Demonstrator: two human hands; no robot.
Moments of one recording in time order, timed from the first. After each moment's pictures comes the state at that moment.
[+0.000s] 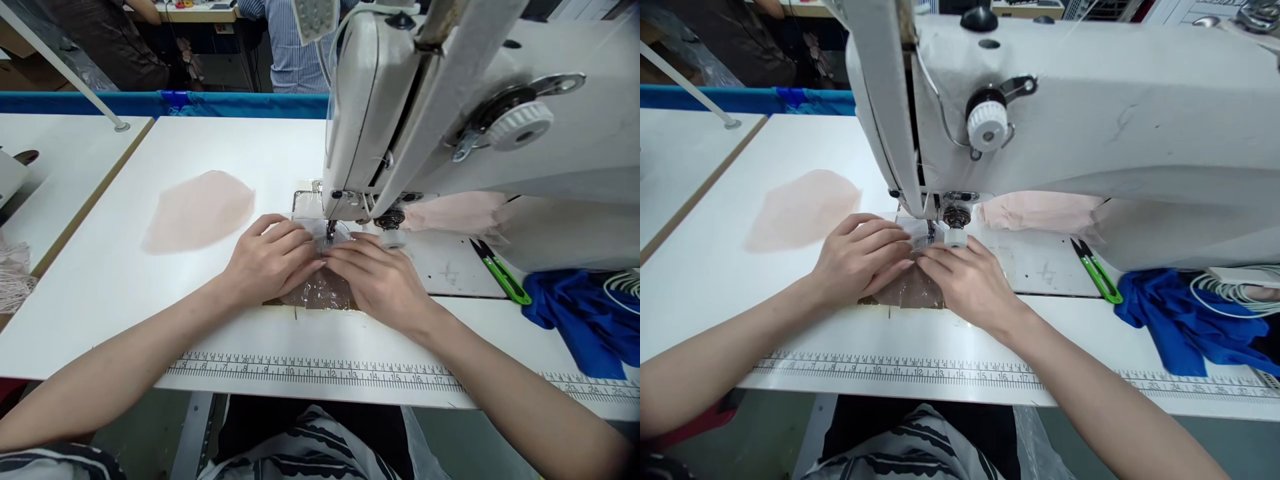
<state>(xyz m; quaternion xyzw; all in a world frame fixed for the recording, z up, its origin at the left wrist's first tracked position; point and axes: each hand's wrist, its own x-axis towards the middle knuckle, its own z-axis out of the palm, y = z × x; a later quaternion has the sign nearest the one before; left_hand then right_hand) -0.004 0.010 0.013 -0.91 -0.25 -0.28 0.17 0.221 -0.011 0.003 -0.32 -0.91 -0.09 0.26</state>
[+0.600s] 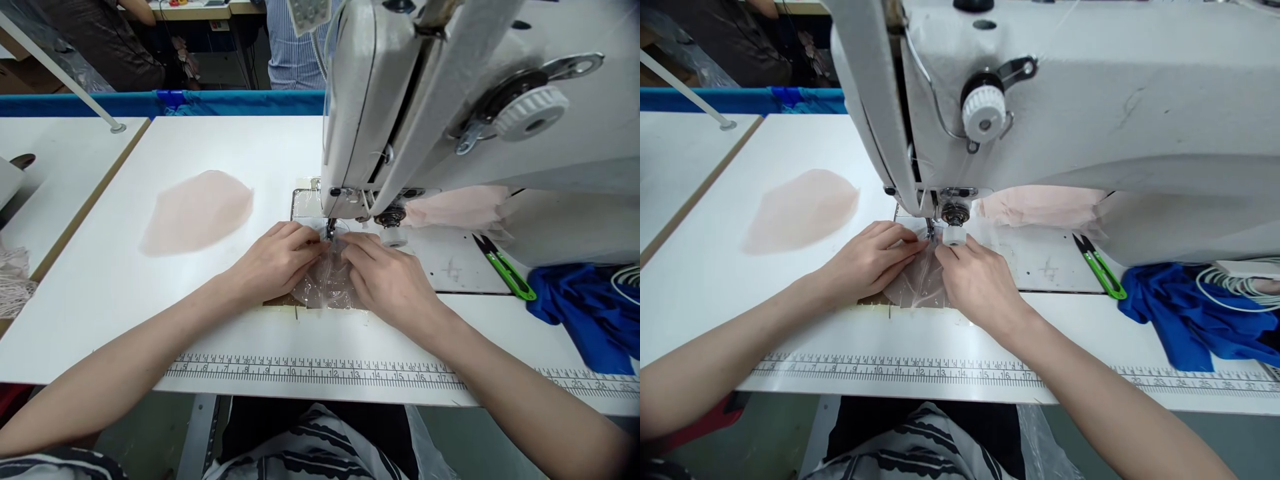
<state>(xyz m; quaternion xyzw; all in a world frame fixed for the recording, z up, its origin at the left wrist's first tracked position) -0.003 0.018 0.005 -0.94 -0.28 -0.19 0.01 0.217 -0.018 0.006 -0.46 -0.87 -0.04 0.16</state>
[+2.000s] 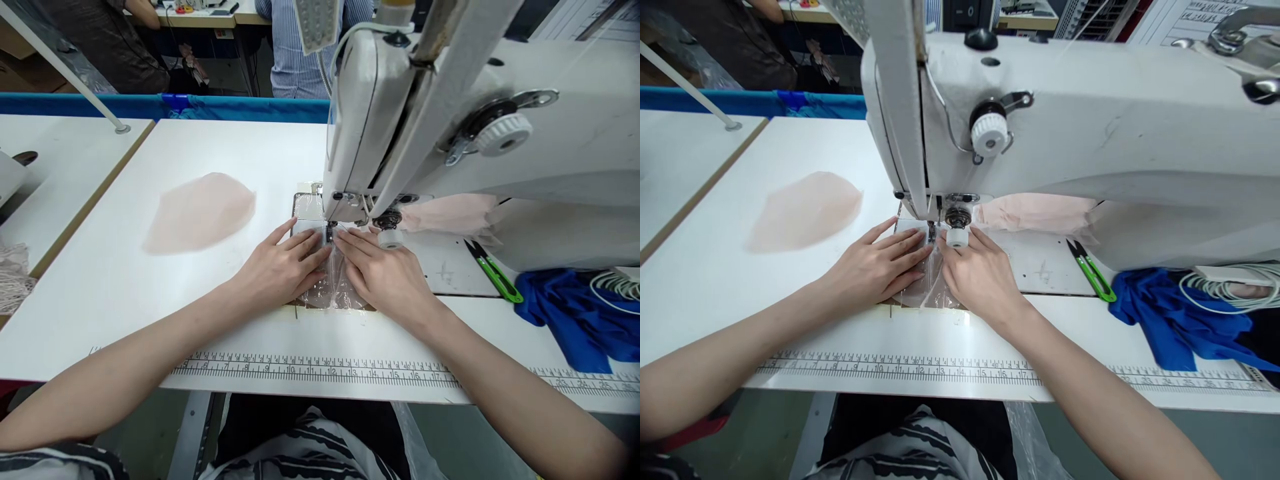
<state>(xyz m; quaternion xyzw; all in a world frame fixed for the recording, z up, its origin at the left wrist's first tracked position) 0.003 0.005 0.001 -0.94 -0.30 -0.13 0.09 0.222 -0.009 0.000 -0.44 -0.88 -0.09 0.16</state>
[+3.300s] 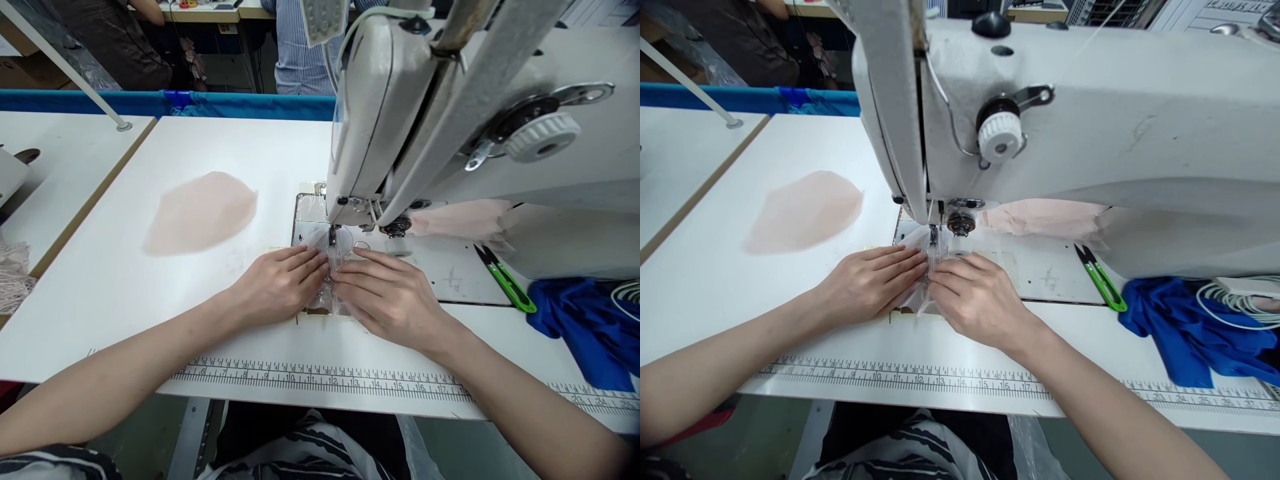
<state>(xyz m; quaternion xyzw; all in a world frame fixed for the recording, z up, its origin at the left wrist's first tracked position) -0.001 -0.004 0.001 -0.95 -0.21 -0.20 0.12 0.226 -0.019 0.009 -0.25 -0.93 -0.07 0.27</state>
